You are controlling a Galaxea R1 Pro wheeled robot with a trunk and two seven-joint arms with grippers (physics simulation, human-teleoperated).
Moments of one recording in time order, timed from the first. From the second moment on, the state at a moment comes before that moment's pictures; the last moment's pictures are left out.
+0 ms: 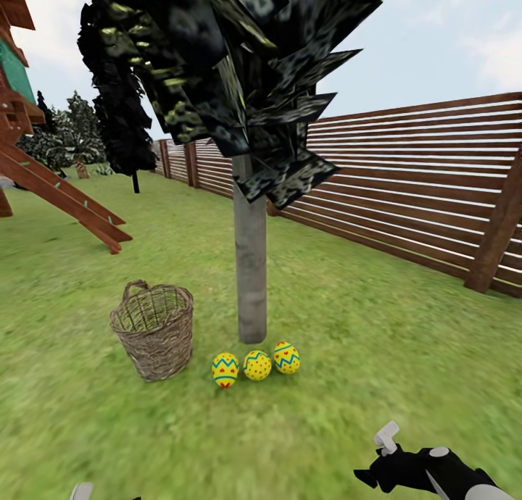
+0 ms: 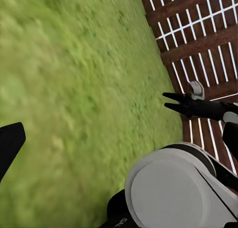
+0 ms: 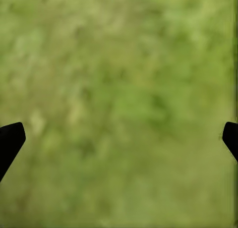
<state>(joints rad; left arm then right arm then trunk) -0.13 0.46 -0.27 -0.56 0.88 0.27 -1.19 -0.58 -0.22 -0.34 -0.17 0.64 -0.03 0.72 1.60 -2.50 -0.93</state>
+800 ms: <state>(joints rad) -0.13 0.46 -0.28 -0.56 0.87 0.27 -1.19 -0.57 -0.22 -0.34 -0.15 0.63 -0.03 0.61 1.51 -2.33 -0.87</state>
